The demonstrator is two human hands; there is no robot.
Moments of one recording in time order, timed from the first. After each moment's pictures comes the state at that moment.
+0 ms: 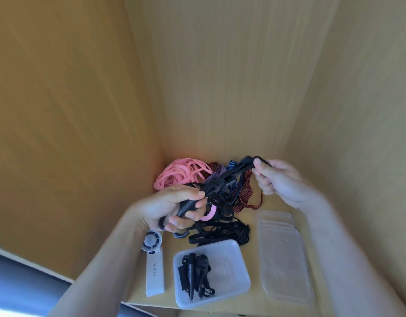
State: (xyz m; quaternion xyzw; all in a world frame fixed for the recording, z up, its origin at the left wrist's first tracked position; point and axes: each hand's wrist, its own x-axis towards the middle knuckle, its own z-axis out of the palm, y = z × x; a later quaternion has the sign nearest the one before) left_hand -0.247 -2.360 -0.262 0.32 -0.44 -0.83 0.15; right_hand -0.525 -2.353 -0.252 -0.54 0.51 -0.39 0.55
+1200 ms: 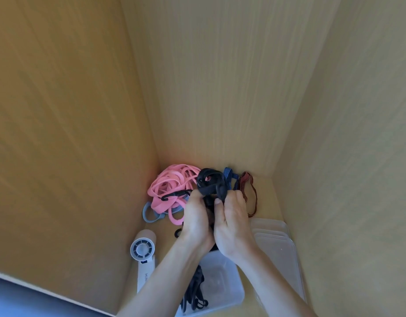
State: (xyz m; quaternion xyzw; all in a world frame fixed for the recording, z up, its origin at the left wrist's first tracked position) left_hand -0.342 -2.330 -0.282 0.39 -0.23 -0.75 0.49; right_hand -0.423 -2.308 -0.299 -0.59 0.67 -0.38 0.25
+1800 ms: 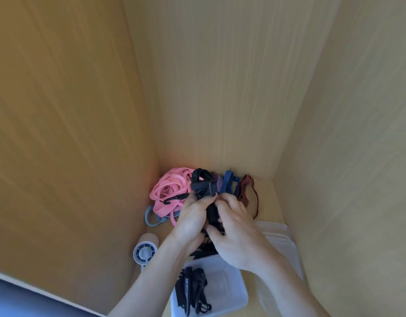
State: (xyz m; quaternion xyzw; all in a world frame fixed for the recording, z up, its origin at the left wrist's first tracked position) left_hand -0.319 -2.341 -0.285 0.44 -0.33 -0.69 0.47; right_hand -0.438 -2.295 -0.280 -0.74 0.59 -0.22 0.23
